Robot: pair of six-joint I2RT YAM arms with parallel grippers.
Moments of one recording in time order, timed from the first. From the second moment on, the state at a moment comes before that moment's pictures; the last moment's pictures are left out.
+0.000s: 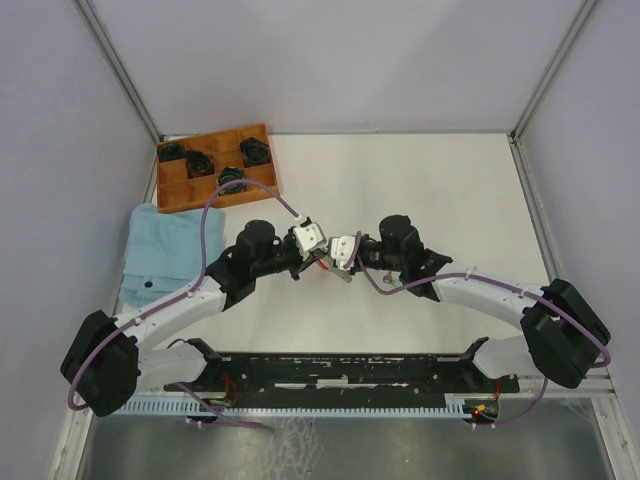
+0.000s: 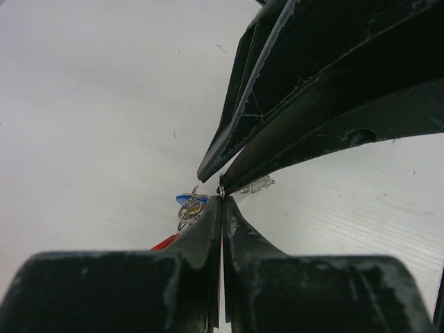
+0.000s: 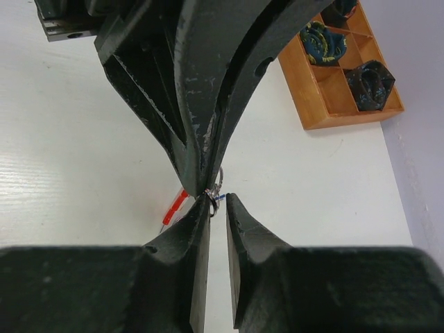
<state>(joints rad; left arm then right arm) -0.68 1.15 0.61 0.17 0.40 0.30 0.76 1.34 0.69 0.32 -0.48 -0.73</state>
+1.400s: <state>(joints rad) -0.52 1.13 0.21 1.00 0.45 0.15 0.75 1.39 0.62 0.57 -0.49 -0.50</state>
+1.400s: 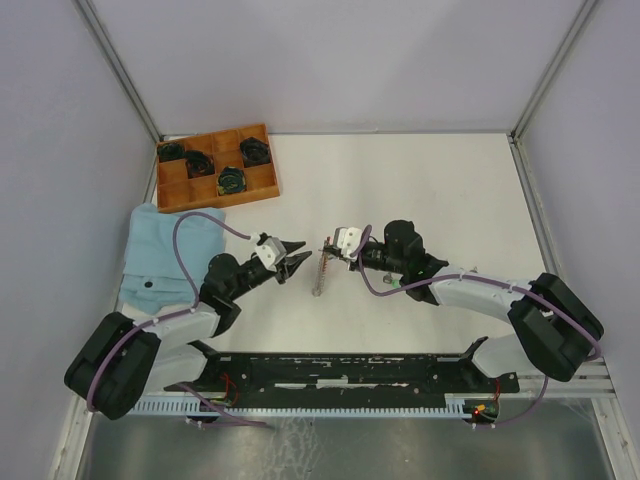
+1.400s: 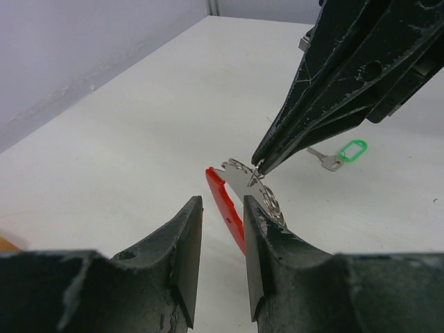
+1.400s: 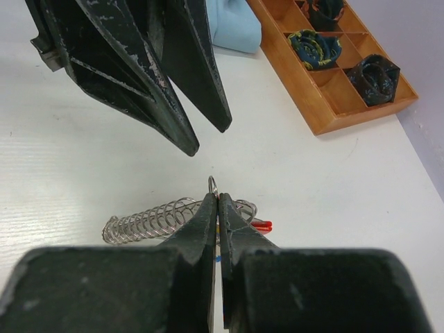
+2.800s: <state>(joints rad) -0.52 1.38 0.26 1.16 0.63 0.12 0.75 1.39 0.62 0.57 -0.53 -0.49</state>
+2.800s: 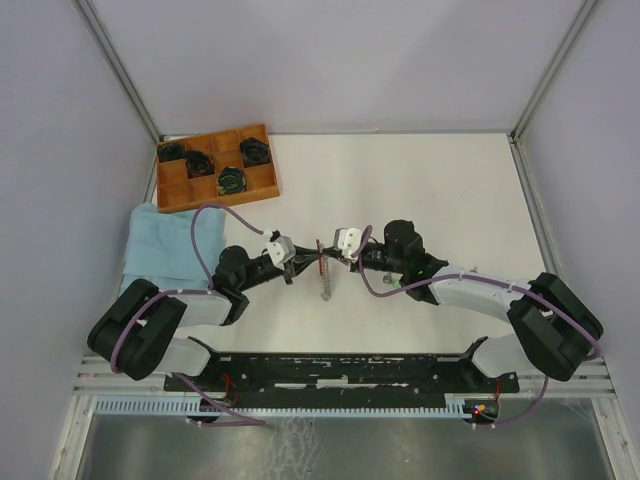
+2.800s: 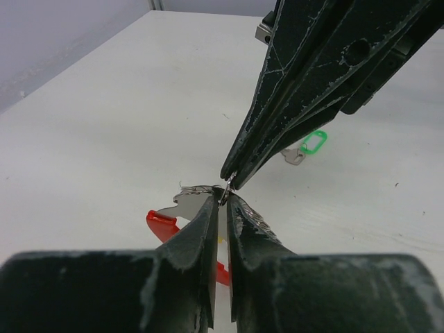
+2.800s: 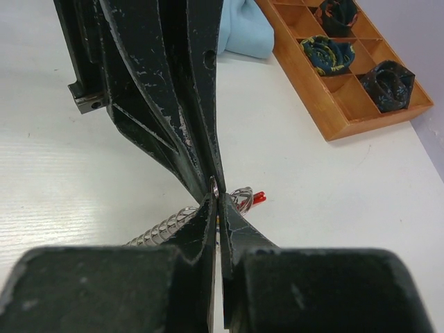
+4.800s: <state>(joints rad) -0.63 1.18 0.61 0.18 0.50 0.29 0.75 1.34 0.68 0.35 -0.54 -0.62</state>
